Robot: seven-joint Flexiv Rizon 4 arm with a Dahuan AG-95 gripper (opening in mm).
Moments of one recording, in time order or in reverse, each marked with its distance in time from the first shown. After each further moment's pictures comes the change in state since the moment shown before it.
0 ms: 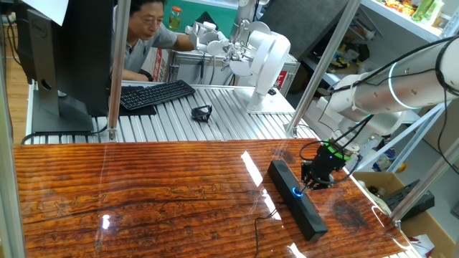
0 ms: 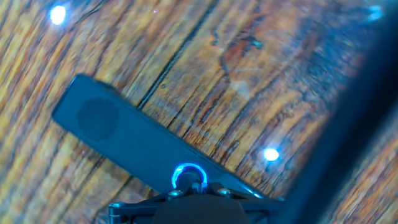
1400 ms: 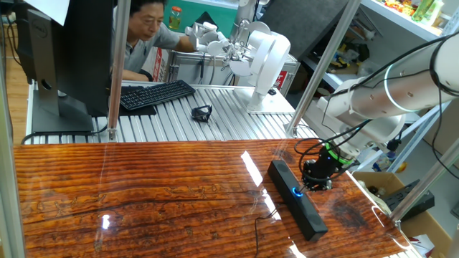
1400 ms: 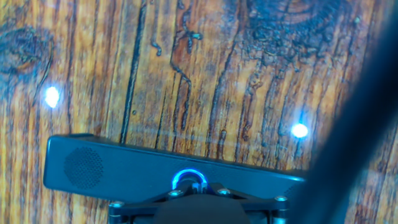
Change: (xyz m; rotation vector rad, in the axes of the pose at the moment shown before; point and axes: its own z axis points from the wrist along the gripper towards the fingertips) arm -0.001 0.000 0.001 -0.047 -0.048 0.339
